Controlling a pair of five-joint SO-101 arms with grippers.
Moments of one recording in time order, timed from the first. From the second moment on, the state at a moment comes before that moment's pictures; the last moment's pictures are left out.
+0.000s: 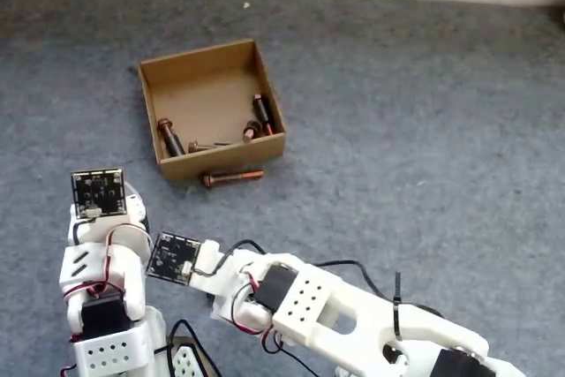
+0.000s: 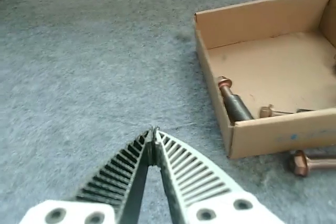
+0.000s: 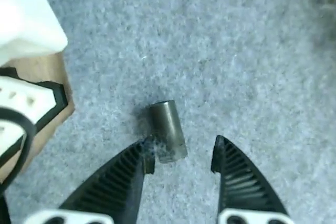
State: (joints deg) left arm -20.3 -103.1 93.2 44.2 -2.8; right arm -68.0 -29.3 57.2 43.2 18.2
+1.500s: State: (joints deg) left arm -34.6 -103.1 89.6 44.2 5.6; right arm -53.5 -12.7 51.5 41.0 21.6
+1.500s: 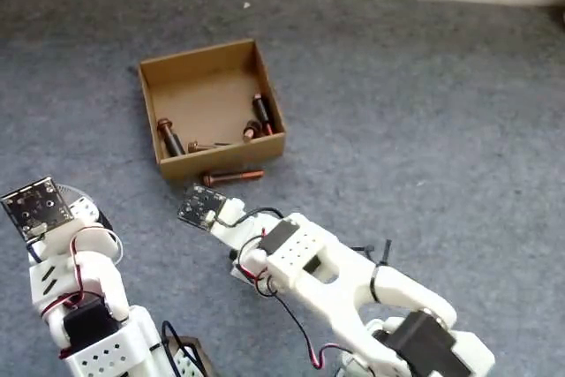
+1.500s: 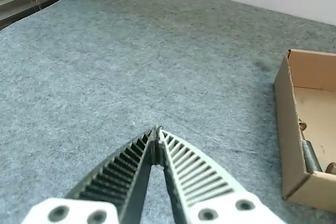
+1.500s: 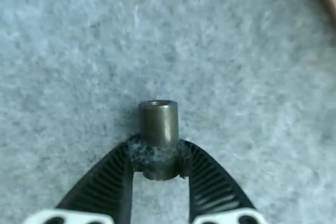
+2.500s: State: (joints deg) left arm -30.4 -103.1 89.6 44.2 5.6; right arm -50.8 -0.5 29.0 63.3 21.6
